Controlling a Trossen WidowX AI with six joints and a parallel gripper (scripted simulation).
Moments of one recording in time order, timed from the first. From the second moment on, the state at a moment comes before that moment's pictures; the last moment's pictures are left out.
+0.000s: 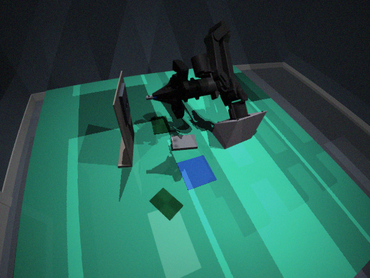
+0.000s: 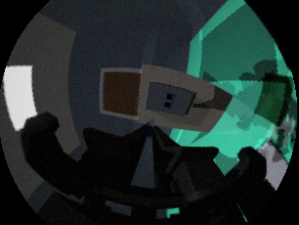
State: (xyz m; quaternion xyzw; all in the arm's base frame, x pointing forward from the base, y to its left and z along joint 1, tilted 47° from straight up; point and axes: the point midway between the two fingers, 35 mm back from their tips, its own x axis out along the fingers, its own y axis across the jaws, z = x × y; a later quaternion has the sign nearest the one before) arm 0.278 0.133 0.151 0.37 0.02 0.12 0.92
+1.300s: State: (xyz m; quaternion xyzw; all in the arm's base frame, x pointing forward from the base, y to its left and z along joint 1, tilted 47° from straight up) arm 0.252 0.149 0.010 0.32 0.26 -0.06 0.91
